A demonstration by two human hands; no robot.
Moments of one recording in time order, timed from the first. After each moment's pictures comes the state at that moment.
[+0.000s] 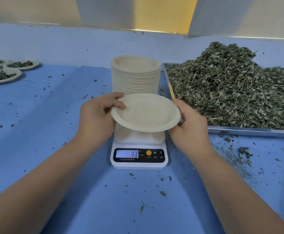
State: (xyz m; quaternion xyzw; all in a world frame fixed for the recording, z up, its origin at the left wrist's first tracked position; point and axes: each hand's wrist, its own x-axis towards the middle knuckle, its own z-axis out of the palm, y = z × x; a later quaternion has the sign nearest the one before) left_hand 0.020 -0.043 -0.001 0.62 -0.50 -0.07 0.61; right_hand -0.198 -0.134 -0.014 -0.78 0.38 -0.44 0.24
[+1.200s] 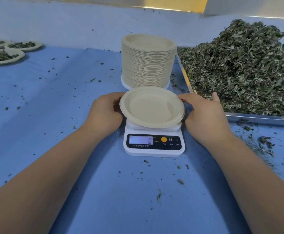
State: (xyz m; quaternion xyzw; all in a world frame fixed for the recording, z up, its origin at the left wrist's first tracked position) left_hand 0.052 -0.045 -0.038 0.70 -0.54 -0.11 0.45; right_hand -0.194 -0.141 -0.018 -0.85 0.44 -0.28 0.04
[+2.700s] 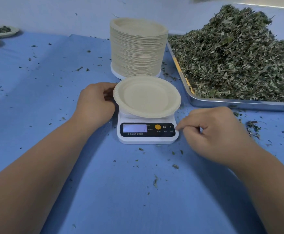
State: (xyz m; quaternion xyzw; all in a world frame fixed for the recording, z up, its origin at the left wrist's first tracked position) left_hand 0.047 -0.041 -0.036 0.72 -0.50 -0.13 0.46; right_hand -0.237 -0.075 -0.003 -0.90 0.32 -0.27 0.08
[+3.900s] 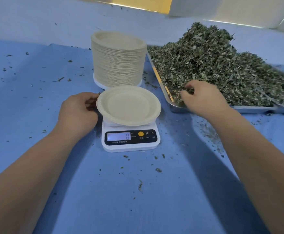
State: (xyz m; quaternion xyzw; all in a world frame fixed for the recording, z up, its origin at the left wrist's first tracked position) left_hand 0.052 -0.043 -0.041 0.73 -0.49 -0.12 0.46; right_hand -0.248 -0.189 0.020 -0.79 0.59 -0.17 0.02
